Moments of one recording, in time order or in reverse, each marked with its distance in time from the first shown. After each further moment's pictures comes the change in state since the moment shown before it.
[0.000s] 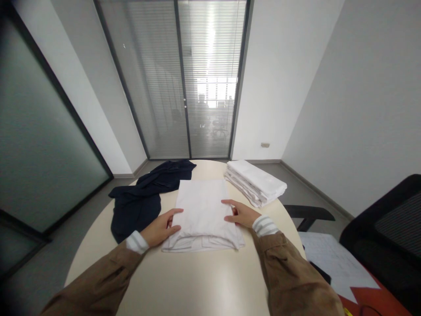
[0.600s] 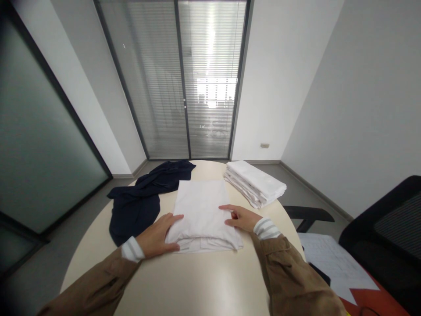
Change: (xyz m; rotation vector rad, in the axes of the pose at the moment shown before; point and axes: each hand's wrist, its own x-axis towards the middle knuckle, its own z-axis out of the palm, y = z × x) left_hand -0.020 0.007 -0.006 0.308 -0.070 0.158; right_hand -0.007 -0.006 0.001 -0.065 -0.066 -0.057
